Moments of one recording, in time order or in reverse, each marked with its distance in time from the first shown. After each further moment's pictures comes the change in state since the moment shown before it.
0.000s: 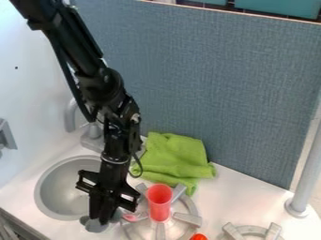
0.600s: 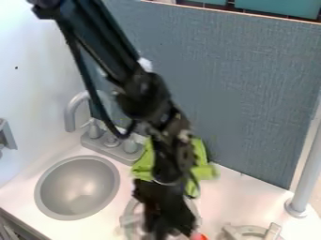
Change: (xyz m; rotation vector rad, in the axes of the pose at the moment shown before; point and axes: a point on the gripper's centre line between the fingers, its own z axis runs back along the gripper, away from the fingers) arm -0.014 -0.087 0.032 -0.037 -0.269 -0.285
